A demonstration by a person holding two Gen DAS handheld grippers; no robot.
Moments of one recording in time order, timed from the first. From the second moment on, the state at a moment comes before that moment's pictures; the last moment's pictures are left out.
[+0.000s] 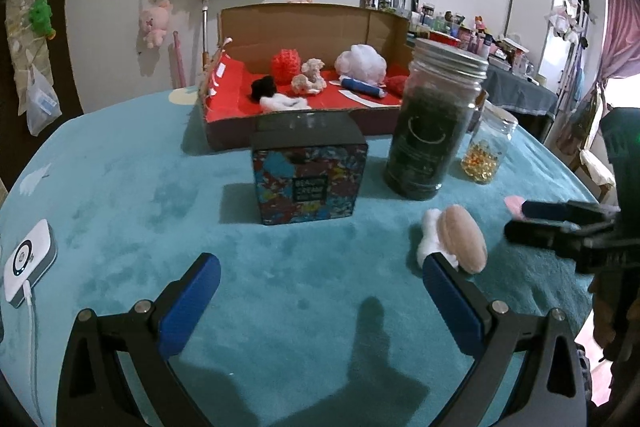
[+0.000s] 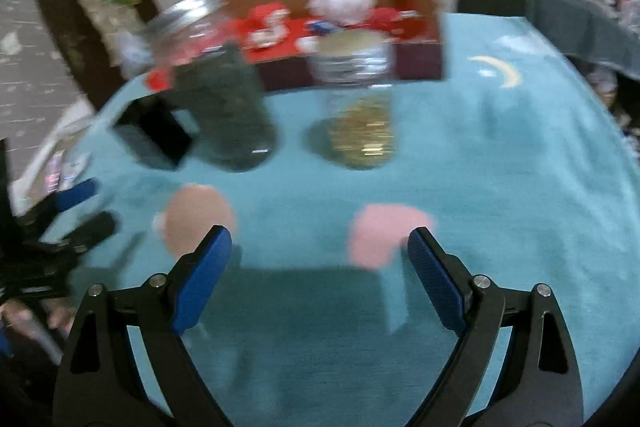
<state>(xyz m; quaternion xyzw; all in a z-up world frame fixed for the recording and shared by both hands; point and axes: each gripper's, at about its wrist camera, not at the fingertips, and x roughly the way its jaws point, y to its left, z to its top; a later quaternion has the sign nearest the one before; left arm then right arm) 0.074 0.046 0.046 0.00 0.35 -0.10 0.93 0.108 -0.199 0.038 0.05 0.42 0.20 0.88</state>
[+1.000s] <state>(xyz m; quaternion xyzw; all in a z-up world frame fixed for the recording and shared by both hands) 0.088 0.005 0.040 0.02 0.38 -0.16 0.91 0.119 -0.229 0.046 -0.02 0.40 0.10 0.91</state>
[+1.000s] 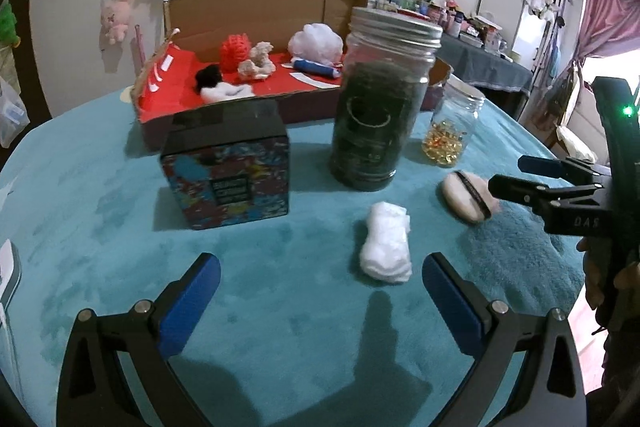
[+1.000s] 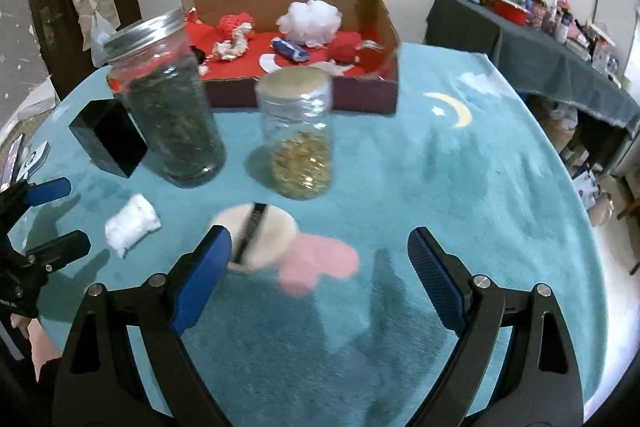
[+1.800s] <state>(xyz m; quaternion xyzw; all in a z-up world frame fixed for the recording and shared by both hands) 0.108 -0.038 0.049 0.07 0.39 -0.22 0.89 0.123 -0.186 0.046 -0.06 0.39 0.23 0.89</state>
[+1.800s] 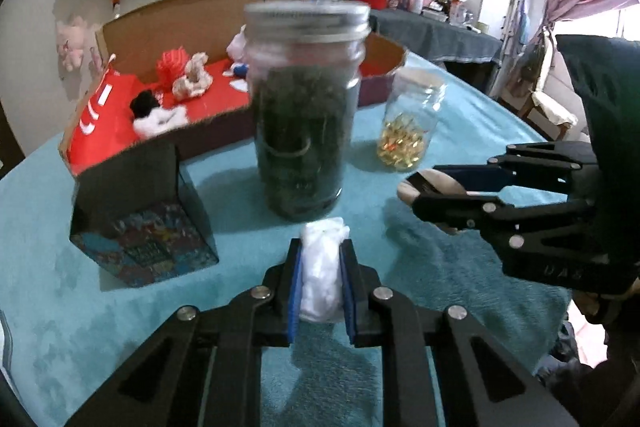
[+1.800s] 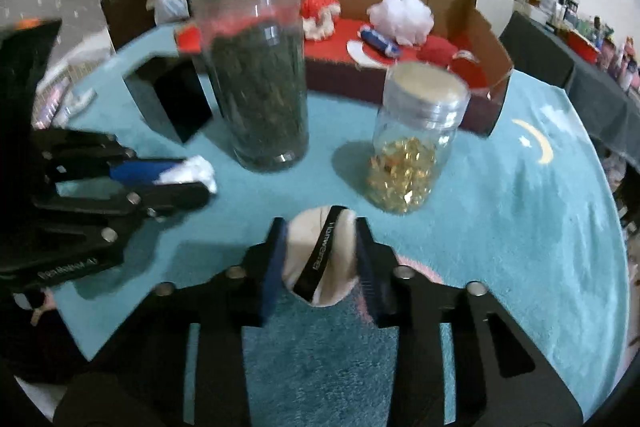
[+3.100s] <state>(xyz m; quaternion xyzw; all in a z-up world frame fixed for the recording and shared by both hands) 0.102 0.073 0.051 0.02 0.40 -0.13 0.91 0.128 -0.239 0.059 -0.02 0.39 0.19 0.90</state>
